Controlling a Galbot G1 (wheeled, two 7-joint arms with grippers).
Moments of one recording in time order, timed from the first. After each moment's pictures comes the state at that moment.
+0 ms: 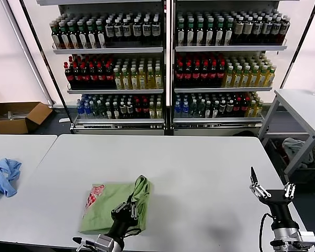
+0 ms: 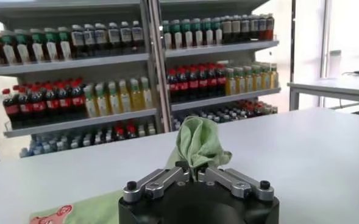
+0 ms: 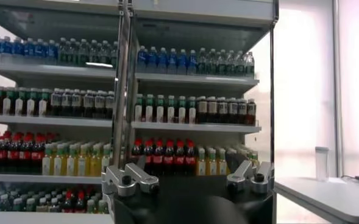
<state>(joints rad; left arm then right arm) 1.47 -1.05 -0.05 -2.15 -0.21 0.21 -0.37 -1.70 0.92 0.63 2.11 0.46 0.26 0.34</state>
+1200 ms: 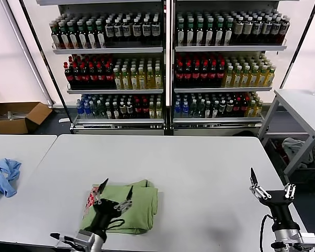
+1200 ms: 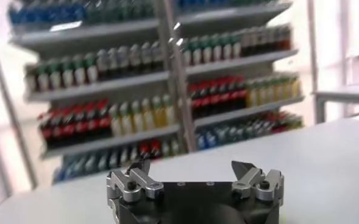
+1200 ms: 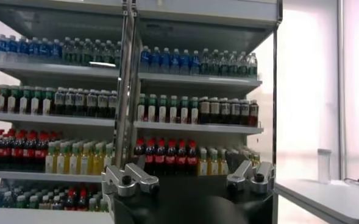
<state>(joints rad) 1.55 -0.97 -0.24 -2.23 -0.30 0.21 -0.38 -1.72 0.90 0.64 2.12 0.46 0.27 0.33</state>
